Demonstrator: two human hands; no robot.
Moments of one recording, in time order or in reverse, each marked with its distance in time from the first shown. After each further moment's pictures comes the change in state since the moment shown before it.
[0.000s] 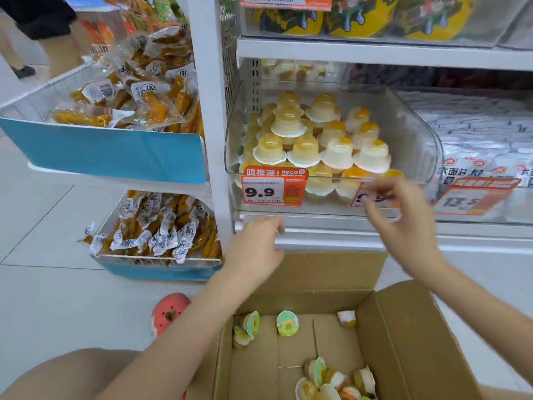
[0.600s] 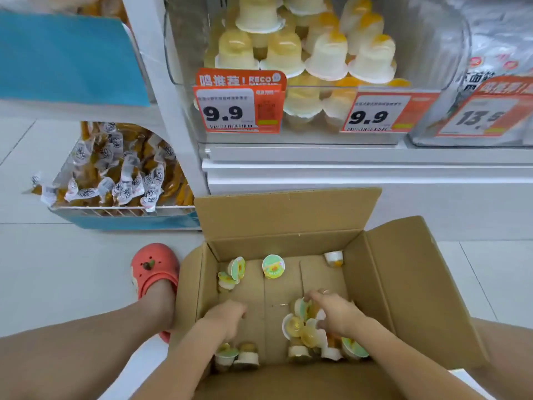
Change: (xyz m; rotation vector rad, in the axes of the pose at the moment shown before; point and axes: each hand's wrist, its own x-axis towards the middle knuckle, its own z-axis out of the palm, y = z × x) left_hand -0.102 -0.111 0.213 0.169 -0.956 -0.212; right_hand -0.256 0.077 0.102 -0.219 -1.404 0.588
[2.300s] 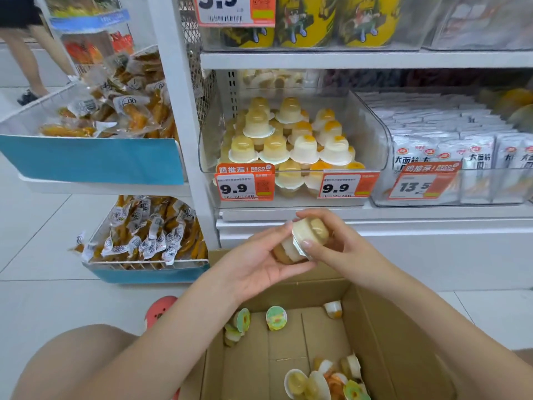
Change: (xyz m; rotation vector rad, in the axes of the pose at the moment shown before) left_hand -0.187 0.124 -0.183 -1.810 -0.020 0.644; right_hand -0.155 -0.095 -0.196 0.787 0.551 -0.680
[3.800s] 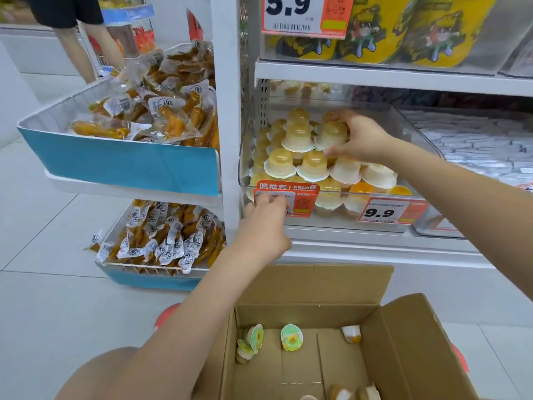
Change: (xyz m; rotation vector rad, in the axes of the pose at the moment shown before) left_hand 0.029 0.073 -0.041 1.735 0.526 0.370; right_hand 0.217 -0.063 -0.065 -0.868 0.202 -0.032
